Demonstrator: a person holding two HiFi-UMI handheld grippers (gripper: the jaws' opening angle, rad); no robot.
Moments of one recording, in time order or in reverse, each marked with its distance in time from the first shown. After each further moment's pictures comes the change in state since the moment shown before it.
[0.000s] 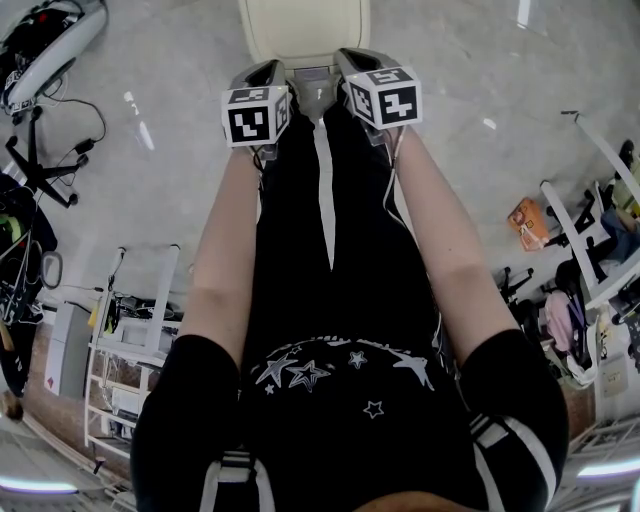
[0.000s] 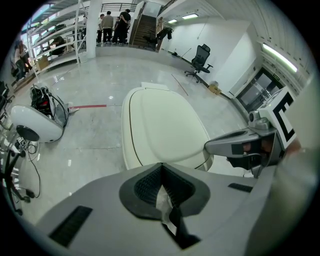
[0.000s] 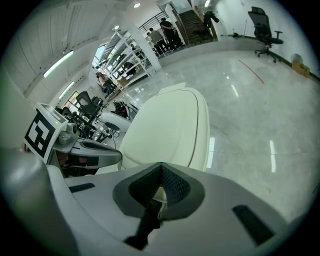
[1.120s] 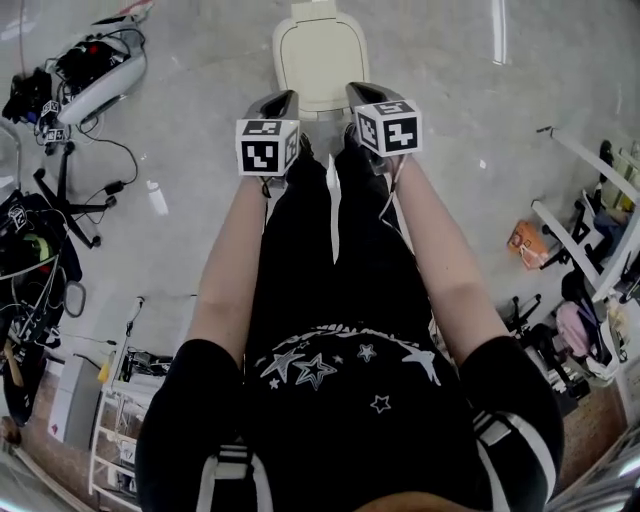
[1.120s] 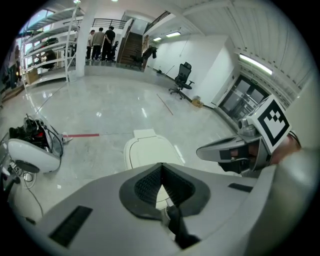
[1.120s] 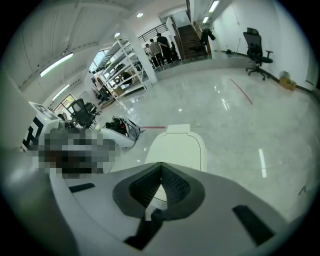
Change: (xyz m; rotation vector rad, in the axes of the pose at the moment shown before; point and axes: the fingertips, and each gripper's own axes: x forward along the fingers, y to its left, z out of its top) left arm -0.117 -0.013 0.098 0.113 -0.175 -0.128; right arm -0.081 0.062 0.084 0.004 -0.121 -0.109
